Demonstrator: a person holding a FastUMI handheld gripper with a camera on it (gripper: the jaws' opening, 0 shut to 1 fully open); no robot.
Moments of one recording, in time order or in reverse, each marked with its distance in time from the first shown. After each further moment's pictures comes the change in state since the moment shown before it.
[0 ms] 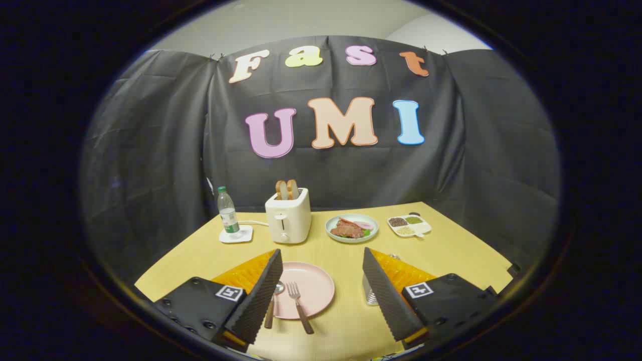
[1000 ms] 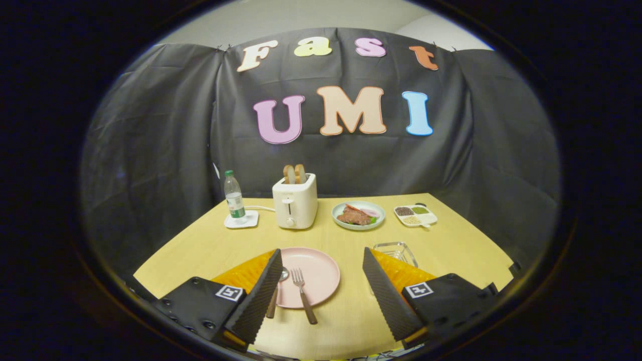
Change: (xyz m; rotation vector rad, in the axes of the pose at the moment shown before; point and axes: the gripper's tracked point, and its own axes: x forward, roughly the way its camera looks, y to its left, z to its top) arm -0.004 0.009 -0.029 -0.035 0.069 0.036
